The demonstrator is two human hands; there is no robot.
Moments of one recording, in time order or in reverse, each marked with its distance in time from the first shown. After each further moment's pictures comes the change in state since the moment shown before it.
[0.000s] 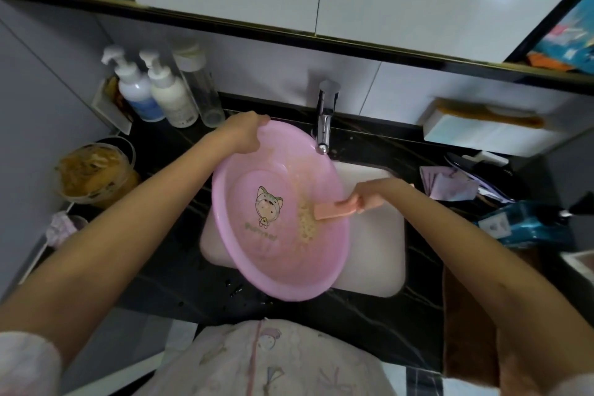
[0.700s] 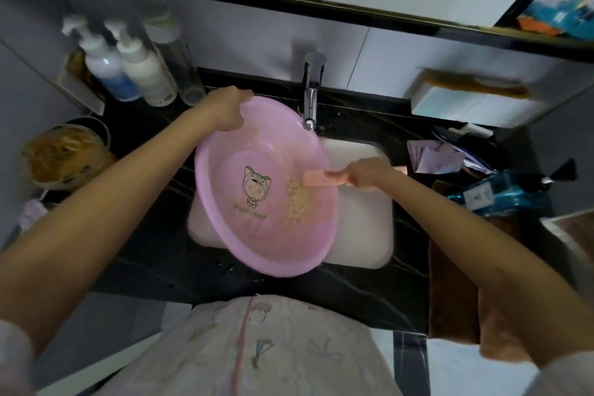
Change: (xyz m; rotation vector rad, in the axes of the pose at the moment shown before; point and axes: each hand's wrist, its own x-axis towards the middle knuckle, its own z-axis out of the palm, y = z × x) left_hand 0.002 -0.003 0.003 -0.025 0.026 0.042; right_hand -0.015 -0.002 0.024 -0.075 0.323 0.031
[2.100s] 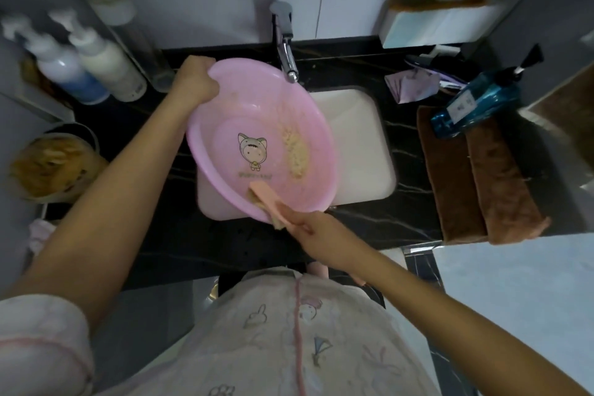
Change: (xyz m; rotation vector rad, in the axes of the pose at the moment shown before) left_hand -0.019 -0.015 0.008 -0.303 0.158 -0.046; right_hand -0.160 -0.222 0.050 1.025 0.143 0.049
